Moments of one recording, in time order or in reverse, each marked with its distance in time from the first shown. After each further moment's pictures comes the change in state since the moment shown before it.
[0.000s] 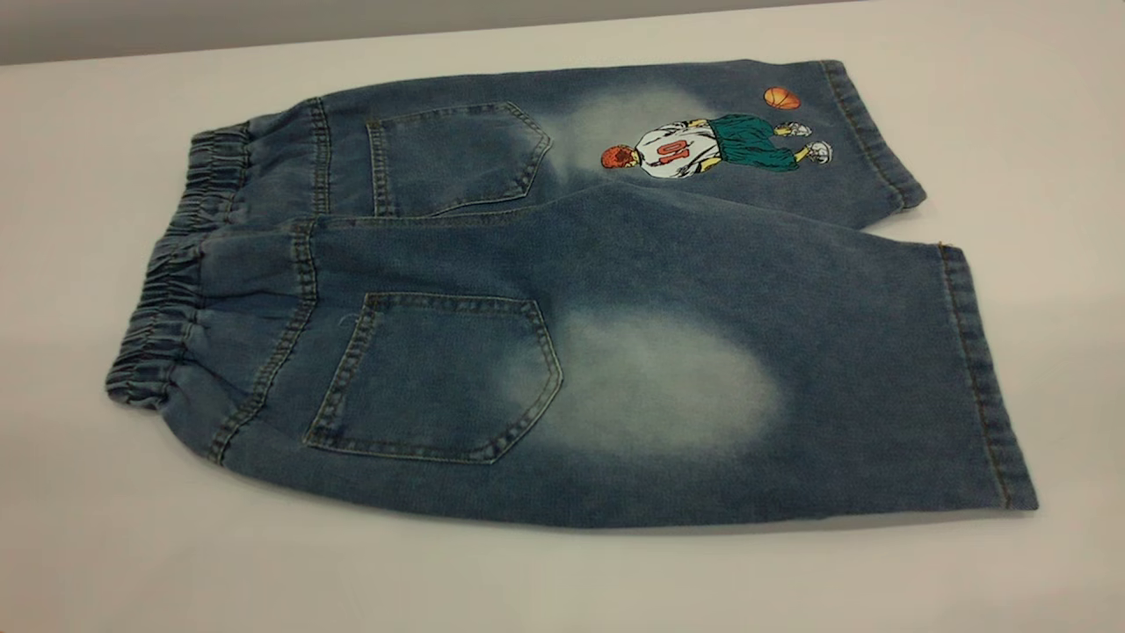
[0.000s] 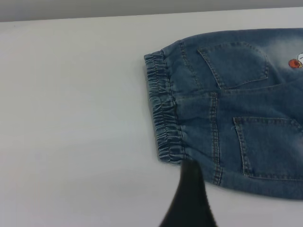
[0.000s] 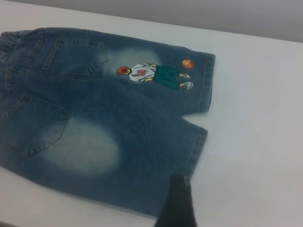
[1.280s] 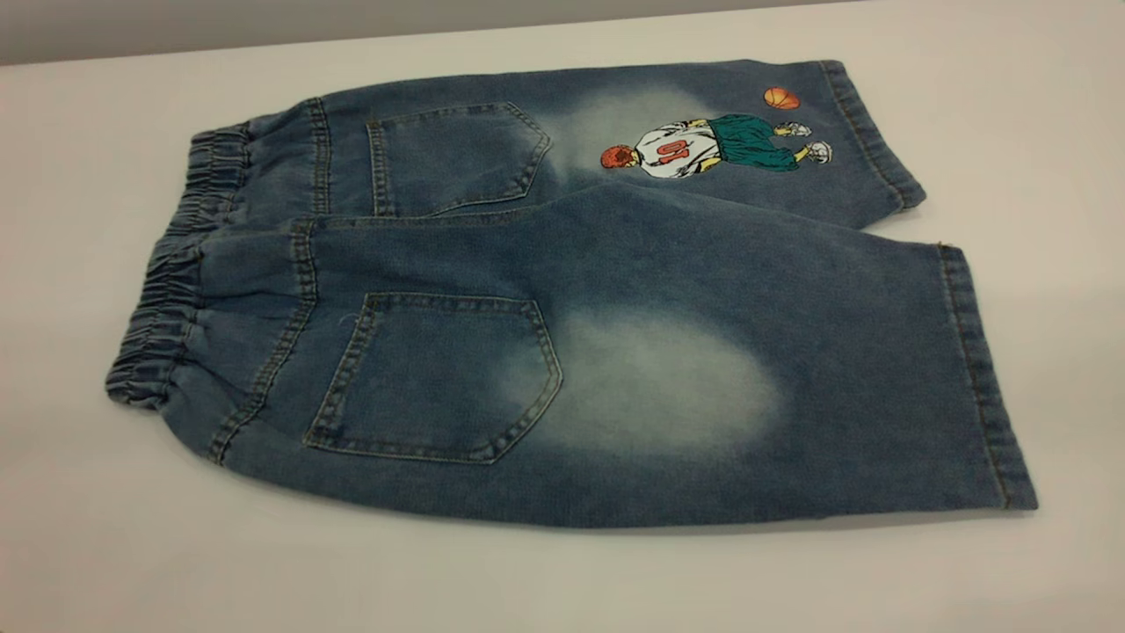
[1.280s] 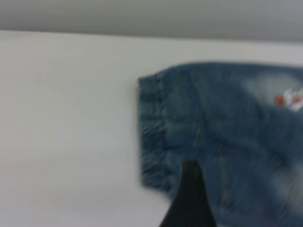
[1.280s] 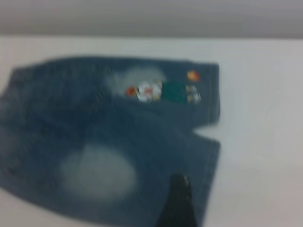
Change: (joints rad) left arm 0.000 0.057 -0.041 -0.014 -0.086 -0.118; right arm 0.002 0.045 -0.033 0.023 -0.066 0.128
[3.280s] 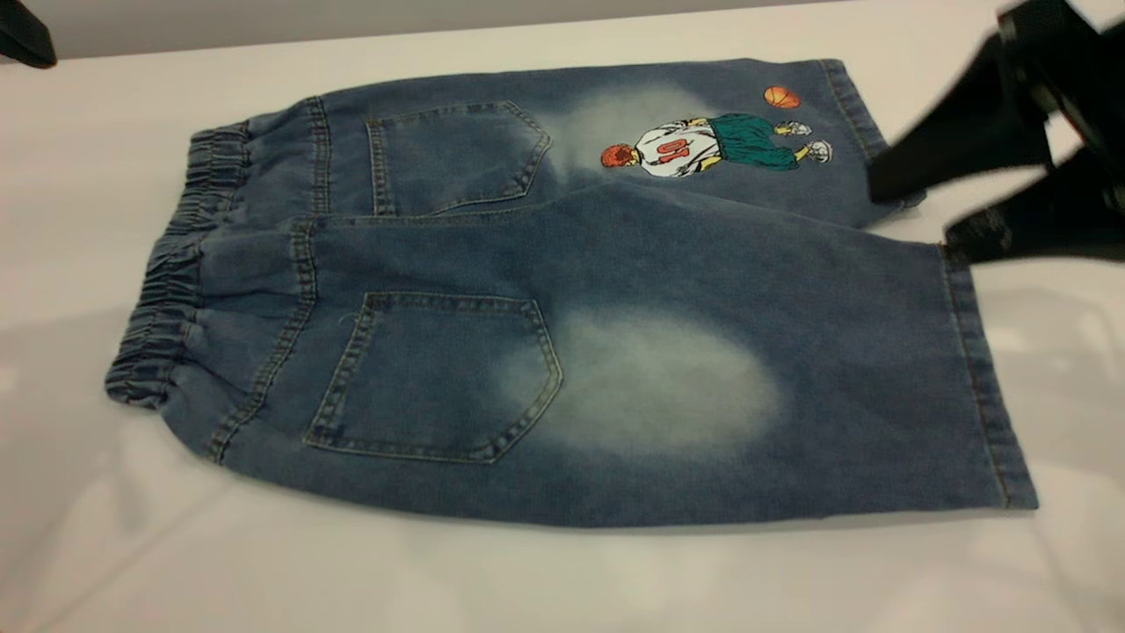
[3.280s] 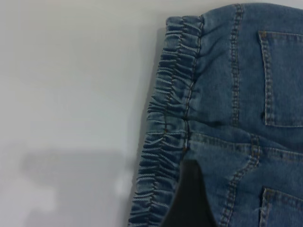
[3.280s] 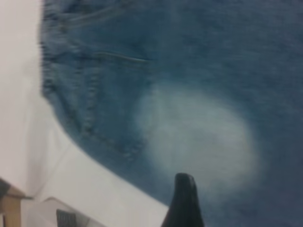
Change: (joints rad) left arm 0.000 1.325 -0.108 -0.156 -0.775 -0.032; right arm -0.169 1.704 -0.028 1.299 -0.263 -1.236
